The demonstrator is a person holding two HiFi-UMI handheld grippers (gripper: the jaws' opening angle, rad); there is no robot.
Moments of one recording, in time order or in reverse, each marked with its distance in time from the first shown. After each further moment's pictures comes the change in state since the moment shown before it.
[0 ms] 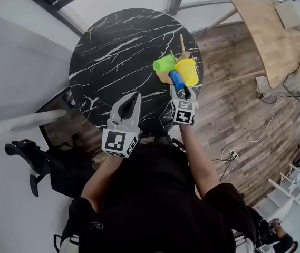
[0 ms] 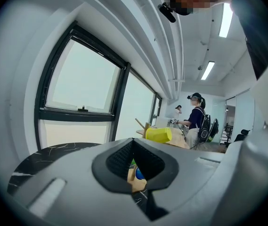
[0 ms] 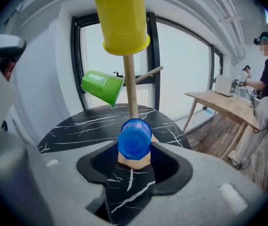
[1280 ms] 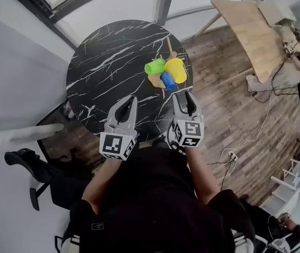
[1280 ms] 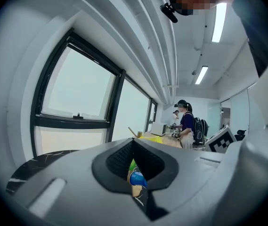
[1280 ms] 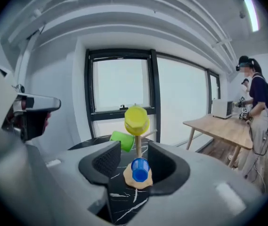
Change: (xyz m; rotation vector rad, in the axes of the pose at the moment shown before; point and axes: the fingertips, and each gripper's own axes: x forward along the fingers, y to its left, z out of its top) left arm -0.022 -0.022 0.022 0.026 -0.071 -0.051; right arm -0.148 0.014 0.089 -0.021 -0.318 0.029
